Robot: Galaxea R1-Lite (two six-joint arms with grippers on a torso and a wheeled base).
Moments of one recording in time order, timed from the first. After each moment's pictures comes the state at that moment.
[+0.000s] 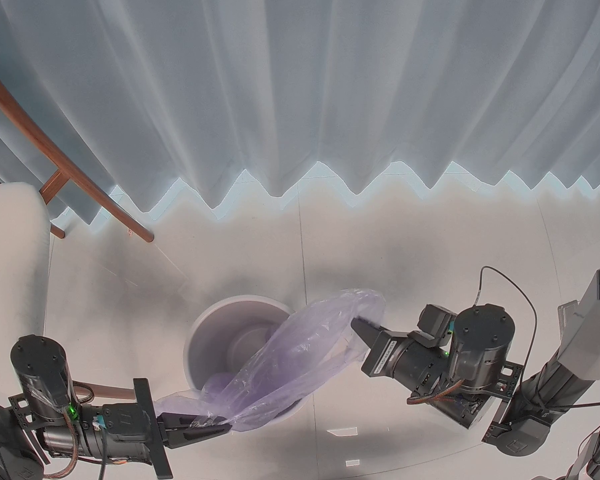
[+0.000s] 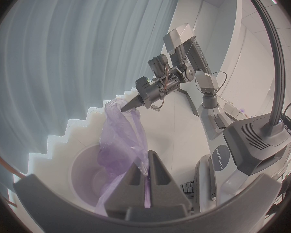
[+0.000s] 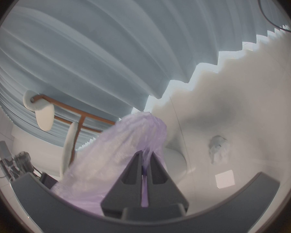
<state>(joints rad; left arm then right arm) -0.54 1.50 -0.02 -1.10 -0.55 0.51 0.83 1.98 -0.44 -1.33 -0.22 0.64</state>
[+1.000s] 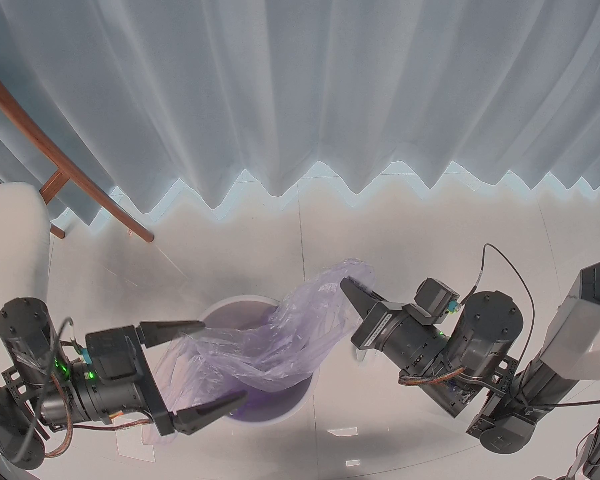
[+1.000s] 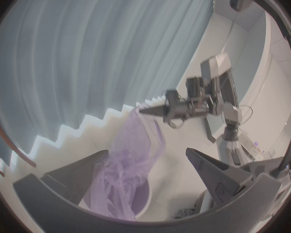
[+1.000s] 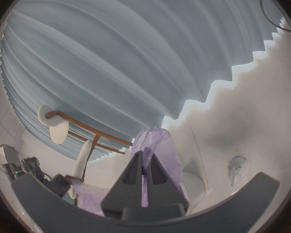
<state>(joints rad) -0.48 1.51 -0.14 -1.18 -0.48 0.20 0.83 2.03 -0.51 -1.55 -0.22 0.59</state>
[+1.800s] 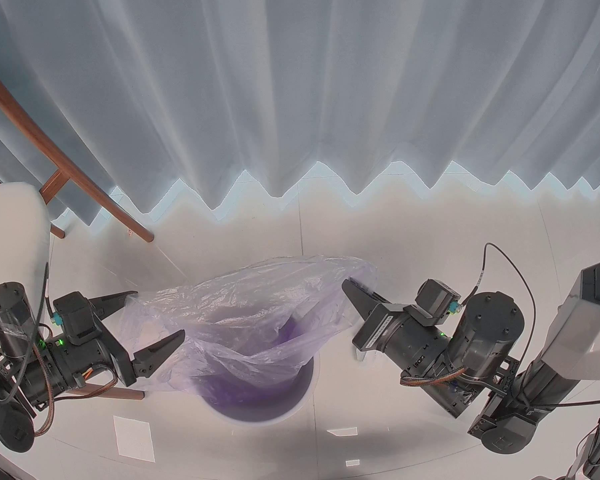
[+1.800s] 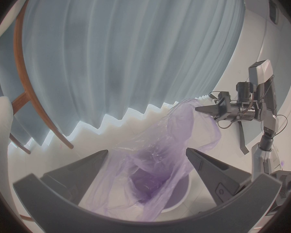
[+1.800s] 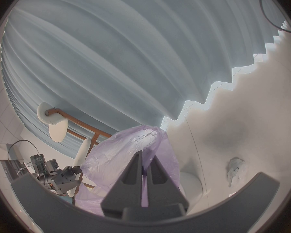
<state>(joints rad) -0.20 1.52 -0.12 -1.22 -0.40 0.14 0.83 2.03 -0.50 -1.55 -0.22 0.57</state>
